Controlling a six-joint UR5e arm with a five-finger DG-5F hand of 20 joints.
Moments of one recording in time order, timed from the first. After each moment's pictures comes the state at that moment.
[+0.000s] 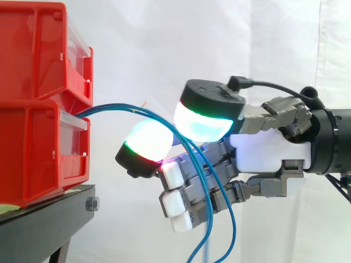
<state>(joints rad) 0.09 -2.31 -1.15 -2.81 -1.47 -0.11</state>
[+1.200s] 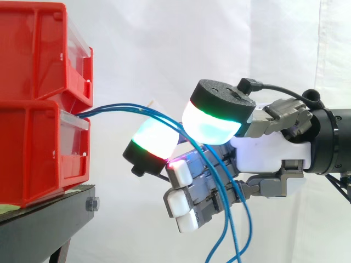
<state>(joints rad) 0.09 -2.31 -1.15 -2.81 -1.47 -0.11</state>
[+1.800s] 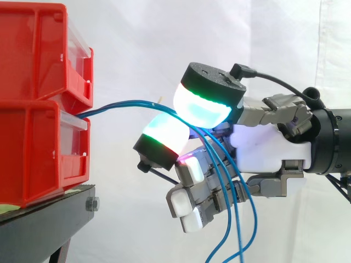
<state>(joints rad) 0.09 -2.31 -1.15 -2.81 -1.47 -0.11</state>
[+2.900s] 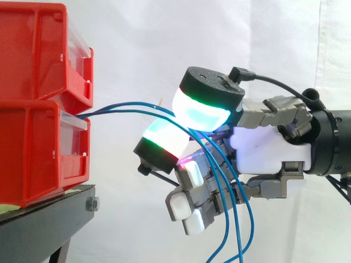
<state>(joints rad) 0.09 -2.31 -1.15 -2.81 -1.46 -0.13</state>
